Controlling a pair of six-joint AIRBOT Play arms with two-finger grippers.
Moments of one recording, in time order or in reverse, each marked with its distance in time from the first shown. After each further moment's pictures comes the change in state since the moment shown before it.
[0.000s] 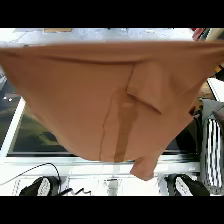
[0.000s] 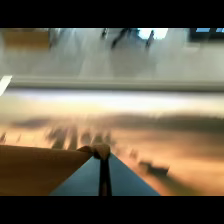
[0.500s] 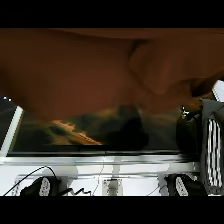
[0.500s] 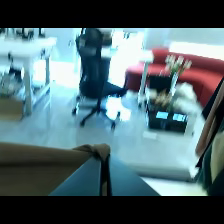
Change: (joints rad) left arm 0.042 0.210 0.151 0.003 0.277 0.059; right arm 0.002 0.325 -0.016 -0.055 -0.231 -0.074
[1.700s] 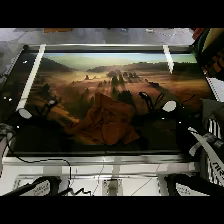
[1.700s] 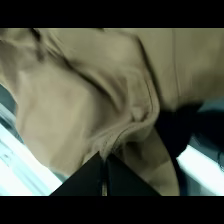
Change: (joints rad) left arm -0.307 -0.664 -0.538 0.434 -0.391 0.139; right arm 0.530 -0.681 -0.659 0.297 0.122 -0.135
